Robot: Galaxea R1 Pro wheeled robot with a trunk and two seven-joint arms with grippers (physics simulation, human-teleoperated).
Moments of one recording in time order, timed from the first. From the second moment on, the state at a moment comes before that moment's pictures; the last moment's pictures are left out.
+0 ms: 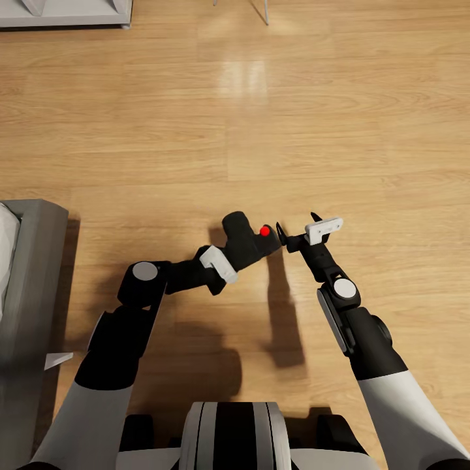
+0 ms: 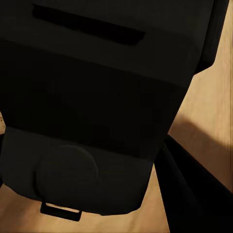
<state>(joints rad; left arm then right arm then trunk) -0.75 -0.11 -0.20 -1.63 -0.57 0.59 -1.02 -0.76 -0.05 0.18 -1.35 0.08 -0.02 0.06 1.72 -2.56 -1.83</state>
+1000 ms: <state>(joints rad) -0.75 -0.11 -0.11 -1.63 -0.57 0.59 -1.04 -0.76 -0.05 0.18 -1.35 0.08 -0.02 0.06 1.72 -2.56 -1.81</state>
